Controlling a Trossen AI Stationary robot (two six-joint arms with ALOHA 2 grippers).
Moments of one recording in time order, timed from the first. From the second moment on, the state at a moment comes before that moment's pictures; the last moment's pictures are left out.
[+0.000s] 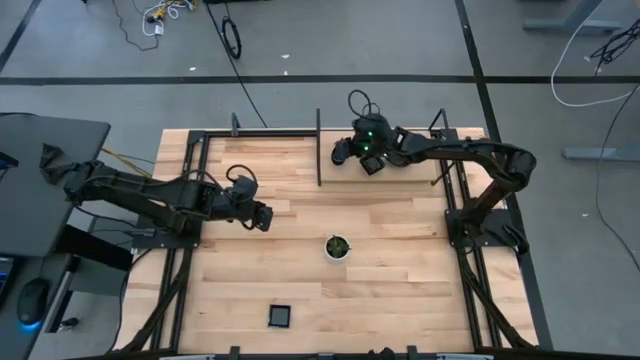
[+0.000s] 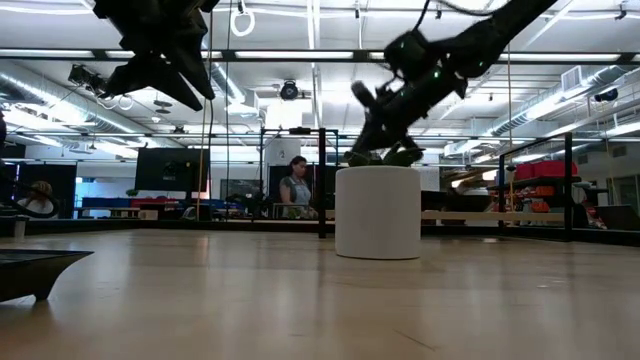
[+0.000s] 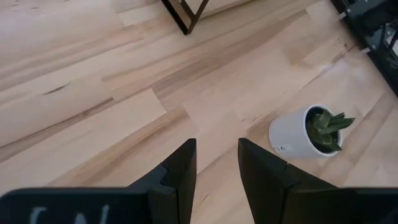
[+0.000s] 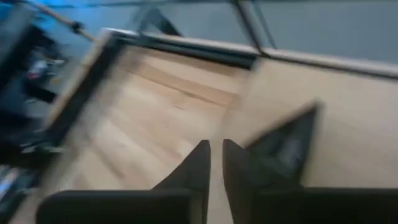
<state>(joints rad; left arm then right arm) -0.16 1.10 0.87 -0.66 -0.42 -1.09 -0.51 1.63 1.02 0.02 -0.02 0.67</state>
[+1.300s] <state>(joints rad) -0.93 1.30 0.87 -0.45 -0.48 -1.56 0.60 1.58 1.08 0.06 0.68 1.01</state>
